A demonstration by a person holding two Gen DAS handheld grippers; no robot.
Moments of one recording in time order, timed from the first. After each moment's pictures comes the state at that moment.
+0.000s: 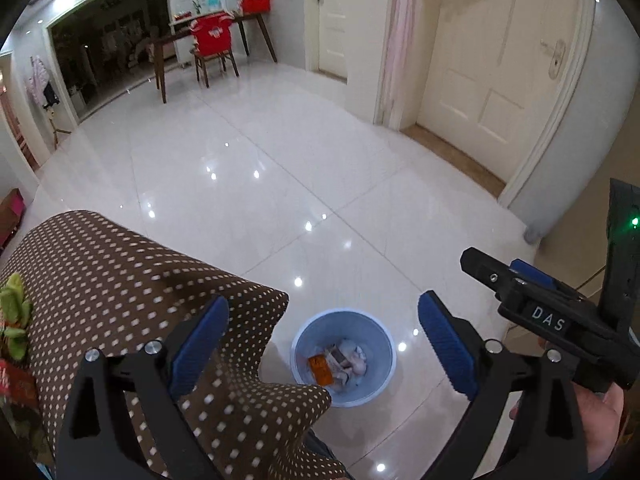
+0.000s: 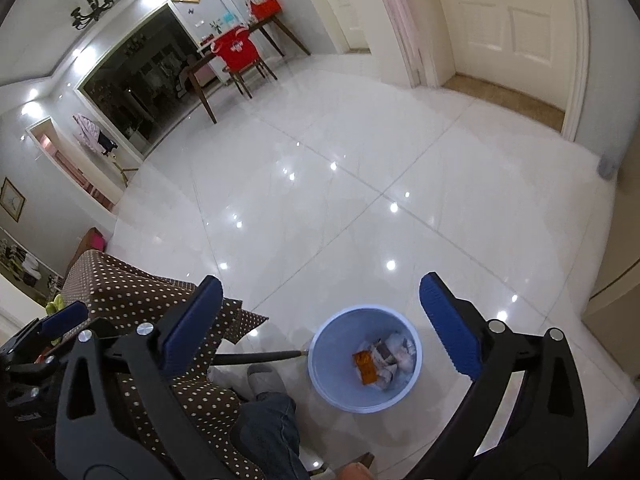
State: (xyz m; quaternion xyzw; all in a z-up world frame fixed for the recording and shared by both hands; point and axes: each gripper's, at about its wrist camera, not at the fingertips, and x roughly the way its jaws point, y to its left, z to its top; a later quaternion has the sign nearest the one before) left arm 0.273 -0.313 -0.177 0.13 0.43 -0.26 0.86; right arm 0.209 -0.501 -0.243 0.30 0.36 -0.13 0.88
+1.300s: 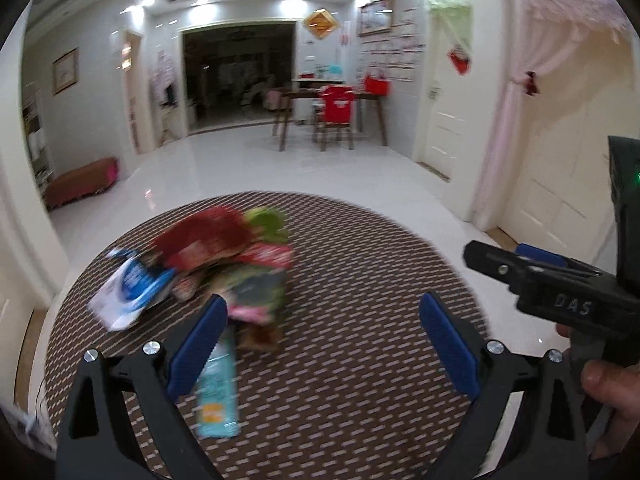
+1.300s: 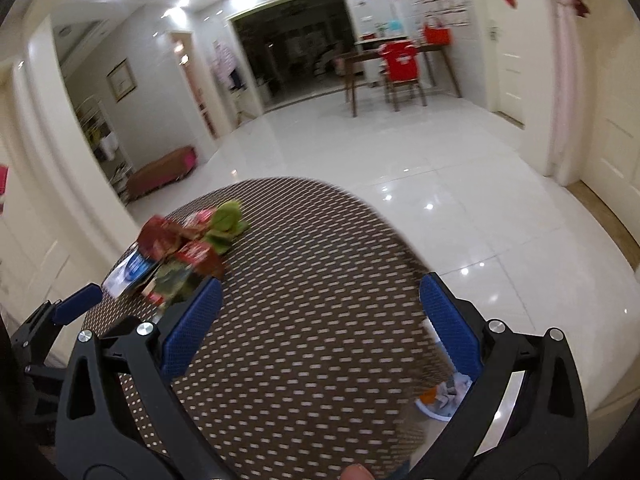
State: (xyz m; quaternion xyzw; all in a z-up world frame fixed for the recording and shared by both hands) left arm 0.162 -0.027 -0.107 0.02 0.31 -0.09 0.95; right arm 0.210 -0.224 -0.134 0.12 0.32 0.09 0.94
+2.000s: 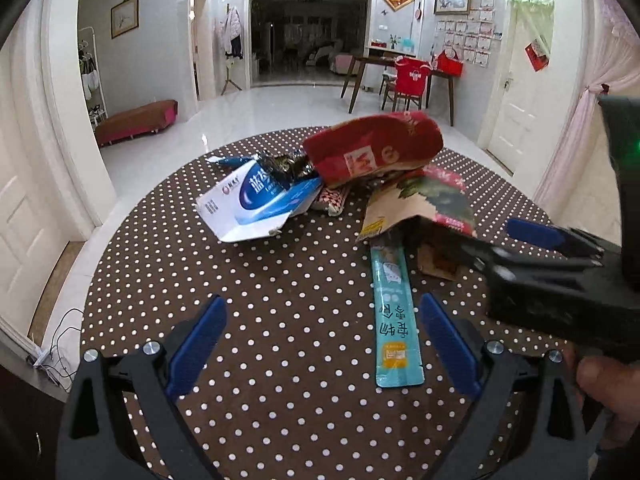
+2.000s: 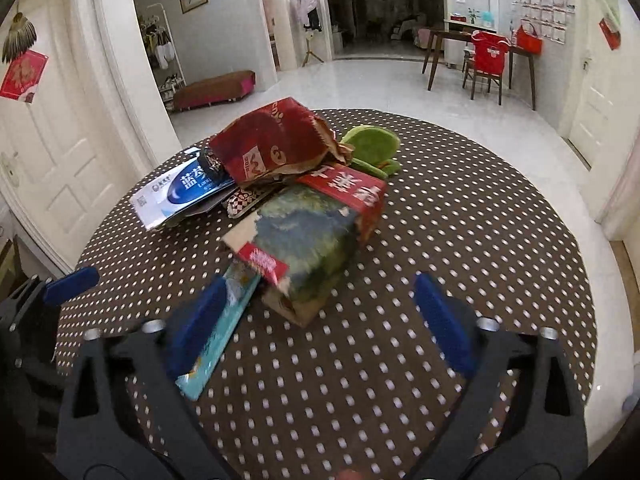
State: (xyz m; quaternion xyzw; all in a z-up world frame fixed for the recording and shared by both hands) left arm 0.168 0.086 -0.165 -0.02 0.37 0.01 0.93; right arm 0.254 -0.064 -0.181 0.00 0.38 0.19 0.91
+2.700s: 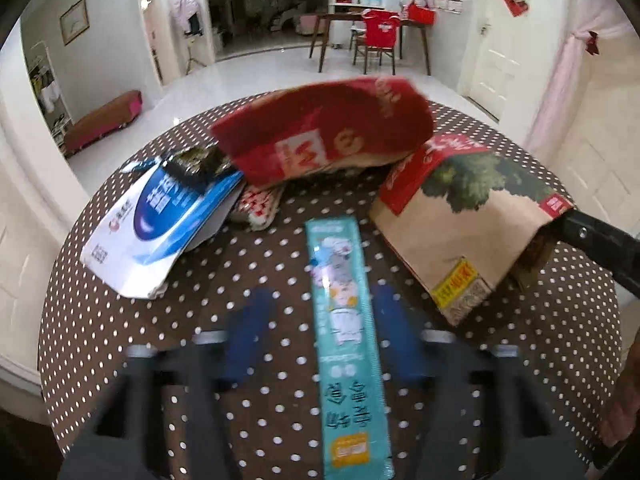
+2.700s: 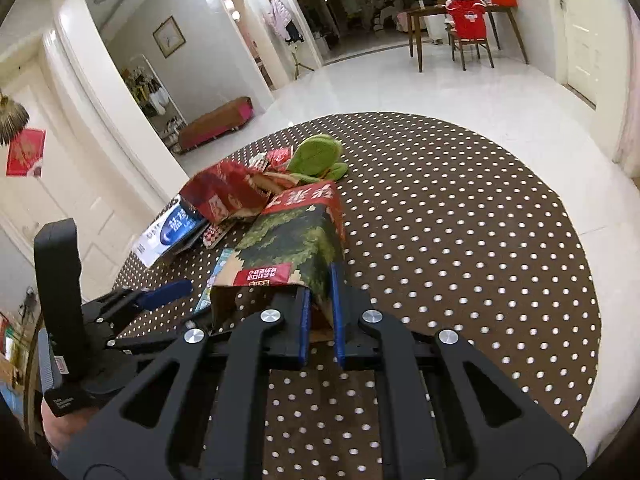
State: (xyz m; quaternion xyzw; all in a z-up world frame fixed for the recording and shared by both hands) left arm 0.242 0.040 -0.188 0.04 0.44 -0.04 0.90; right arm 0.261 -0.144 -0.185 0.13 0.38 0.21 0.89
